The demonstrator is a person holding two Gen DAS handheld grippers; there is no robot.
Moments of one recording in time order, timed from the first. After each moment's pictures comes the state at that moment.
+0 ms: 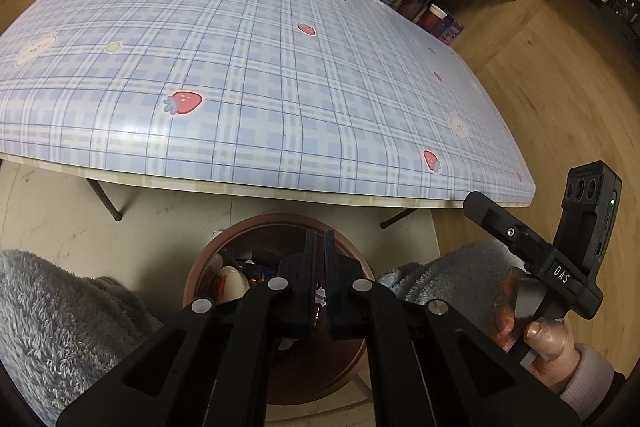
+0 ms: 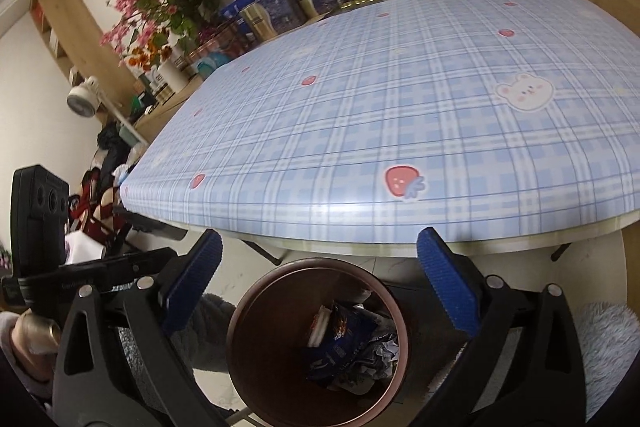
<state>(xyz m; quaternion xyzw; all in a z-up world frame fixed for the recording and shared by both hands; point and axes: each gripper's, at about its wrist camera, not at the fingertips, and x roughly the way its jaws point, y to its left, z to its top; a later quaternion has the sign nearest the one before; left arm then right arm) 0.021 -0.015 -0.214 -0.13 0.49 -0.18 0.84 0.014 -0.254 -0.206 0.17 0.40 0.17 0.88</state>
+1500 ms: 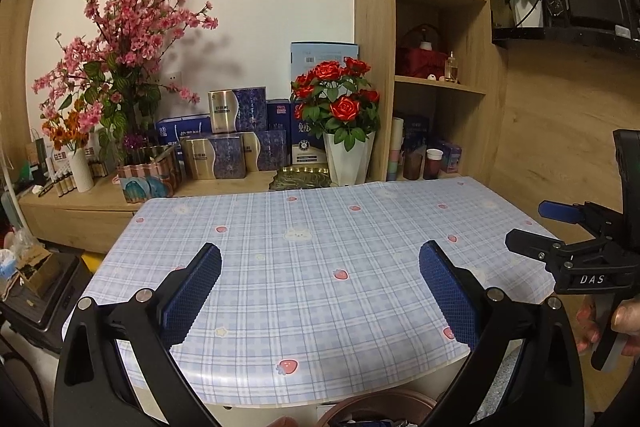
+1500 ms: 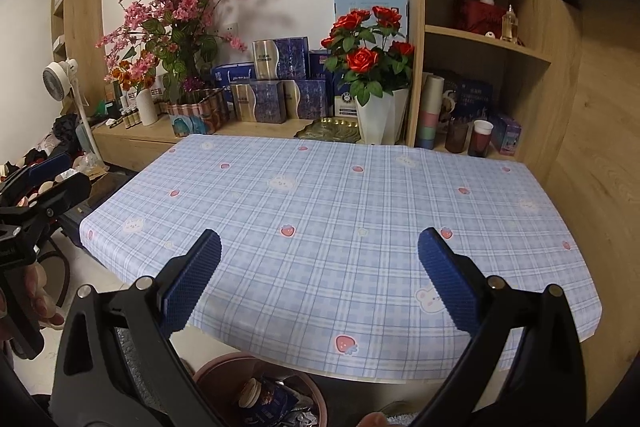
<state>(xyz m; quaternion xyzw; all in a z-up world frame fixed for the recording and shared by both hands) 0.014 -0.003 -0.006 0.02 0.20 -0.12 0.97 0.024 -0.223 -0.013 0.00 0.27 0.08 0.96</state>
